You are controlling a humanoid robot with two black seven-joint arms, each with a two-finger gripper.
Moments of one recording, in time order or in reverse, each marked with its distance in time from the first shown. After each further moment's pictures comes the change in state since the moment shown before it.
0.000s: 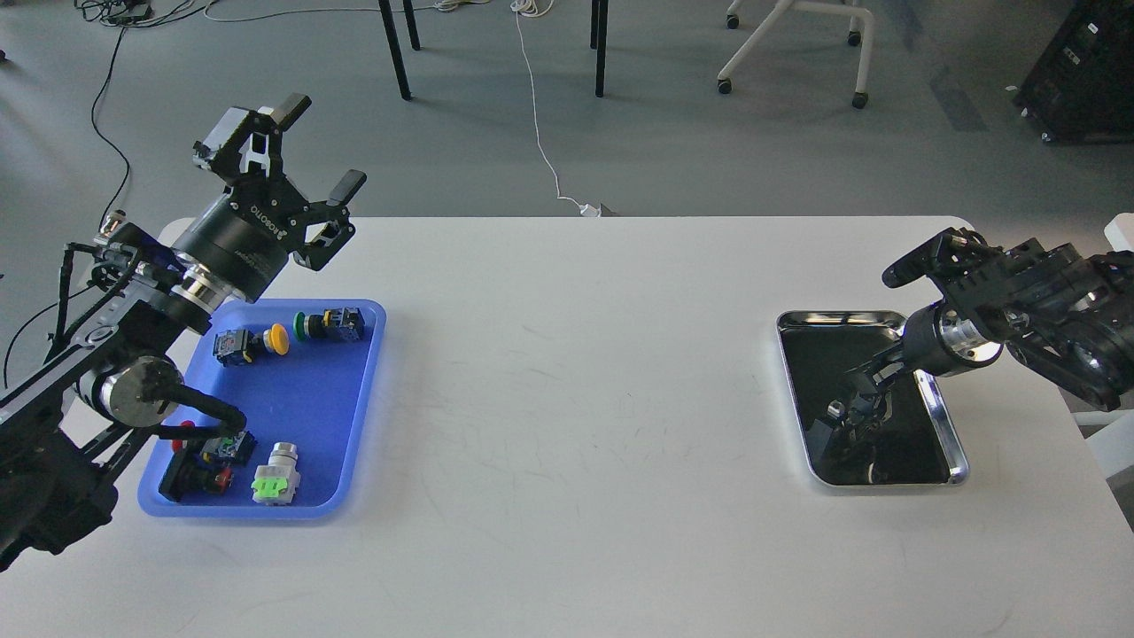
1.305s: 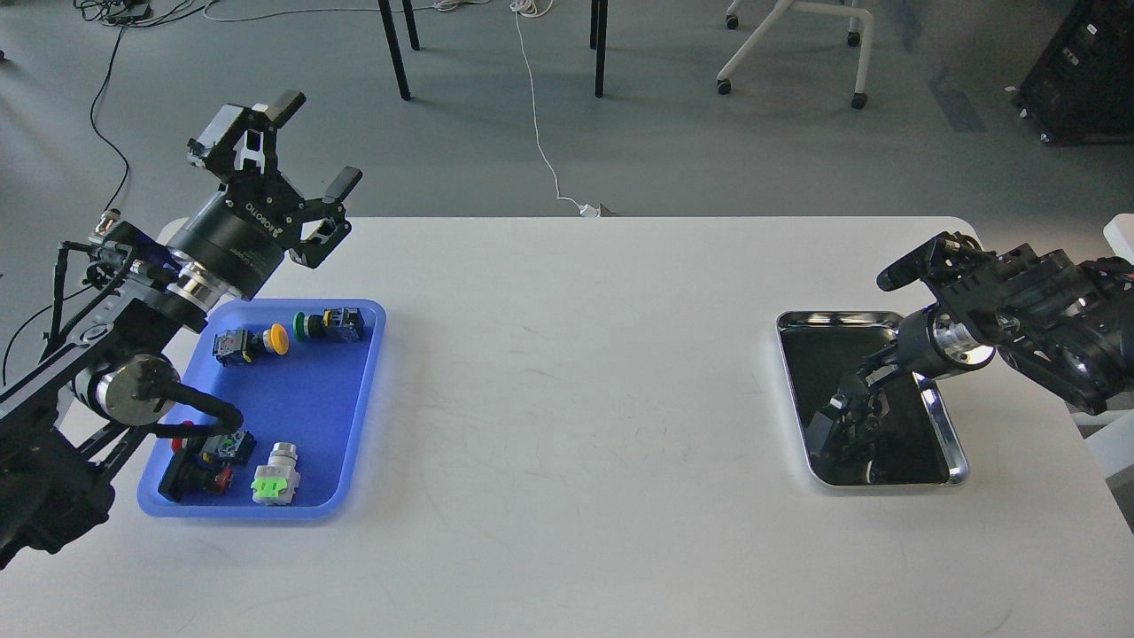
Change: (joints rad) left arm 0.001 0.005 -0.010 -0.001 -0.006 0.000 0.001; right arm -0.007 0.018 -0.001 -0.022 0.012 0.000 0.000
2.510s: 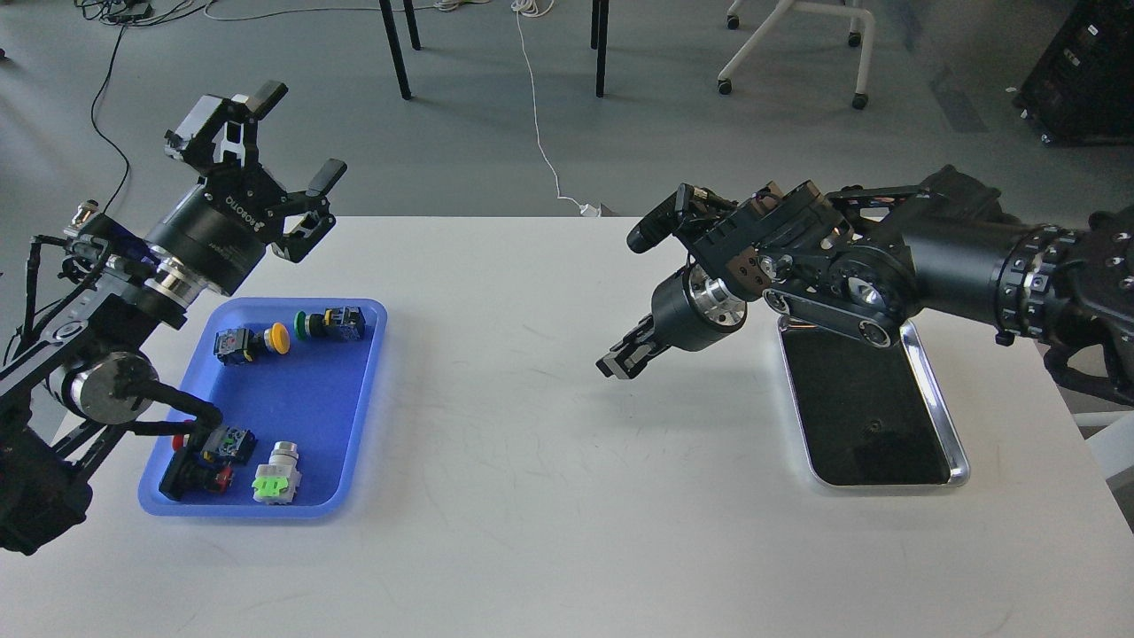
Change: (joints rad) left arm 0.013 0.042 -0.017 -0.028 0.000 -0.013 0.002; right arm 0.286 0.393 -0.091 0.190 0.299 0.069 0.000
